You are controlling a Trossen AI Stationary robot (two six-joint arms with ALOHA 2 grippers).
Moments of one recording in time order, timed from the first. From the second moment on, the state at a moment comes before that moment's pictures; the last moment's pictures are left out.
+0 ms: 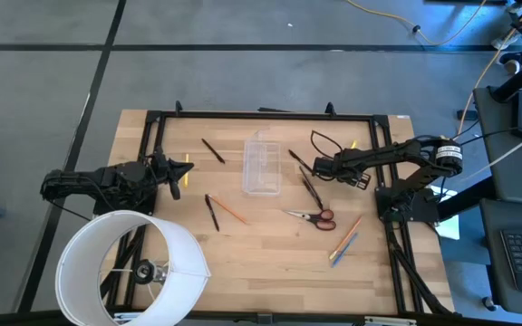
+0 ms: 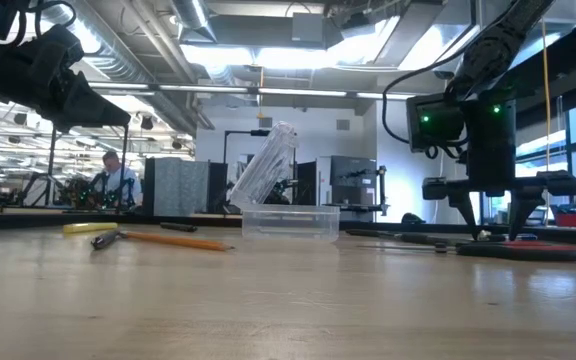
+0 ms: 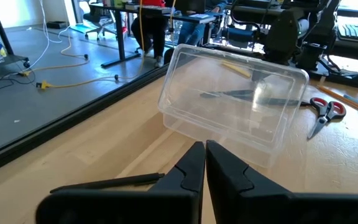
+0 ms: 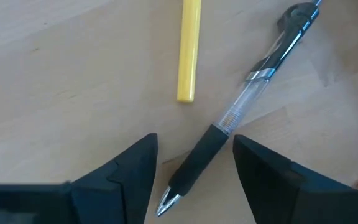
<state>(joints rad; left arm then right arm) 0.00 0.00 0.14 -0.37 -0.50 -0.21 -0.26 1.57 0.69 -0.77 0.39 1.76</state>
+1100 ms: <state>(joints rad) 0.00 0.00 0.14 -0.37 -0.50 -0.22 -0.26 1.56 0.69 -0.77 0.34 1.80</state>
